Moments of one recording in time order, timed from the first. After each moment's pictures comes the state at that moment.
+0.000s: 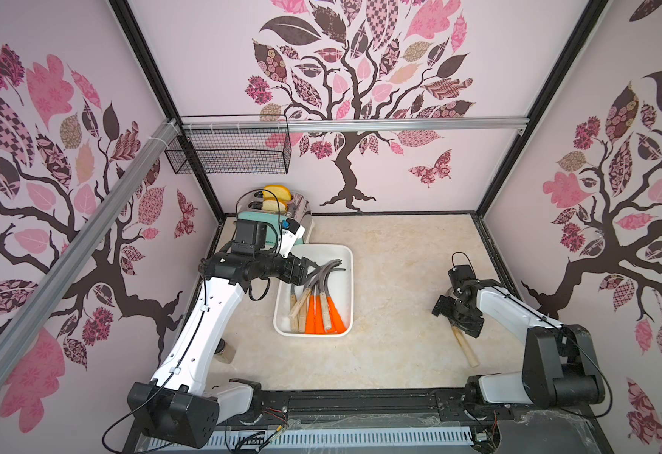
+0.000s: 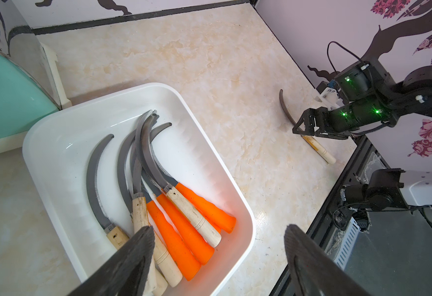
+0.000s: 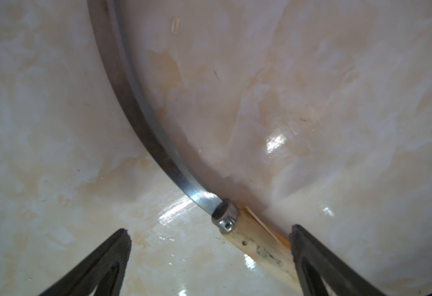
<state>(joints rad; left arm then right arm) -0.20 1.25 1.32 -0.91 0.59 0.11 0.05 1.39 0.75 -0.80 0.08 0.68</state>
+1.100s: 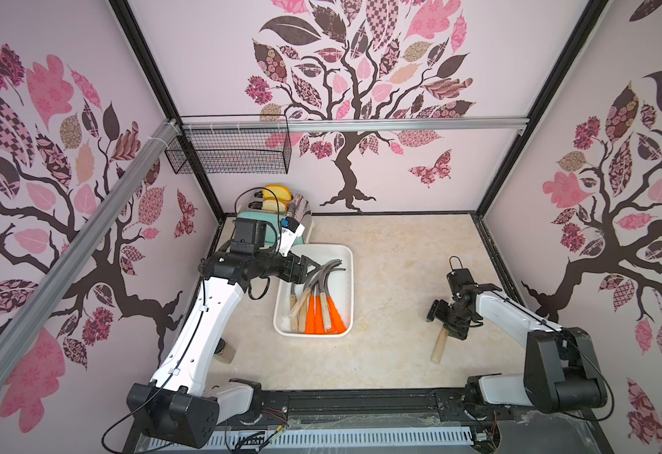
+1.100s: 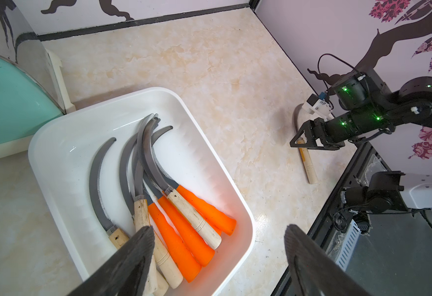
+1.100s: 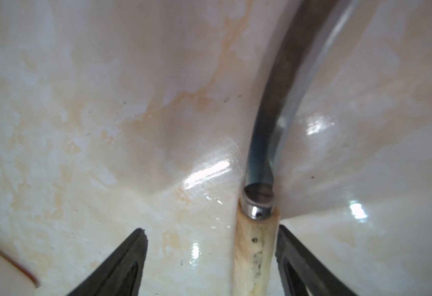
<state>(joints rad) -0.20 1.25 1.34 -0.91 0.59 0.10 0.09 1.37 0.71 -0.77 -0.16 0.65</state>
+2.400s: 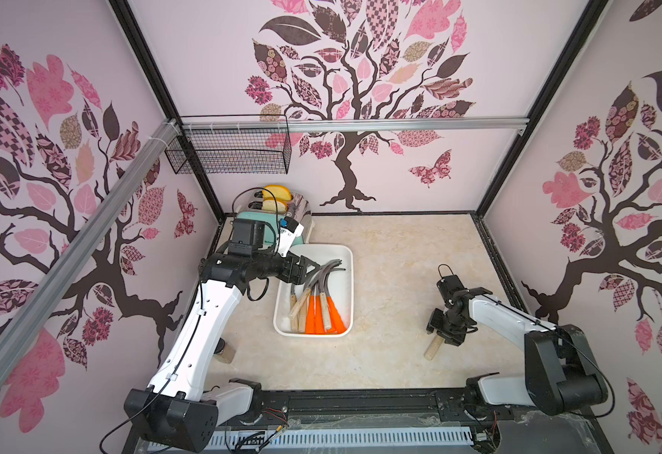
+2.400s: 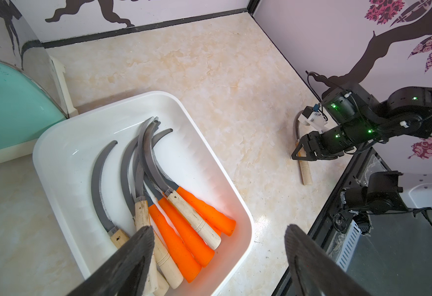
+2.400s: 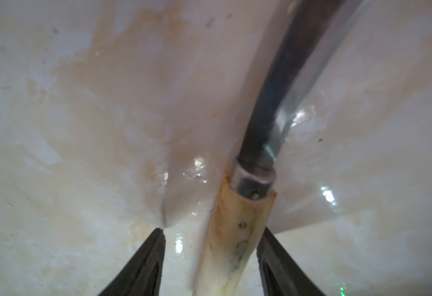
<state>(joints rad) -0.20 1.23 1.34 -0.91 0.59 0.11 0.18 1.37 0.66 -0.79 -0.10 0.71</state>
